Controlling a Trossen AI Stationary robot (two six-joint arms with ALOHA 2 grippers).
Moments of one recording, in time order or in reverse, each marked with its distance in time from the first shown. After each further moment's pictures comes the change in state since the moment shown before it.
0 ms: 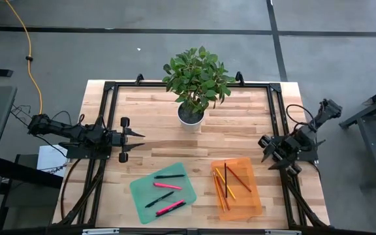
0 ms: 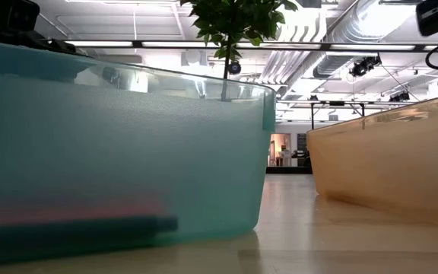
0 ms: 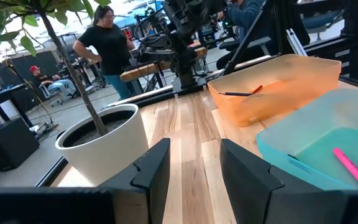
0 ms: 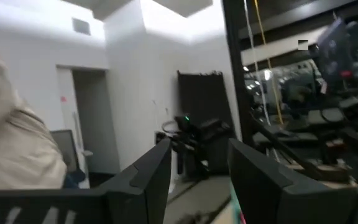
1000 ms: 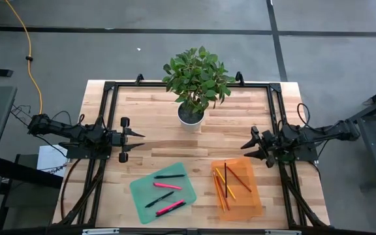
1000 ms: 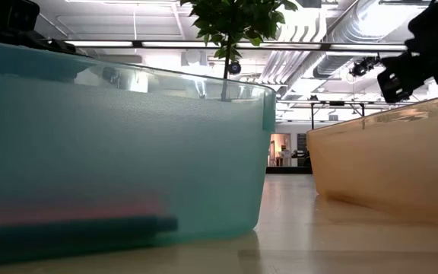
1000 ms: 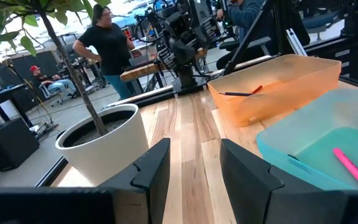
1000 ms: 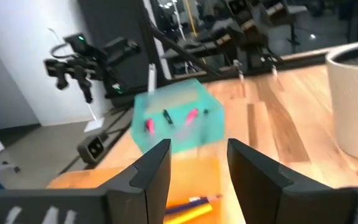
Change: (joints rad) left arm 0.000 0.000 0.000 0.000 0.000 0.000; right arm -0.525 0.000 0.000 -0.424 -0.205 0.121
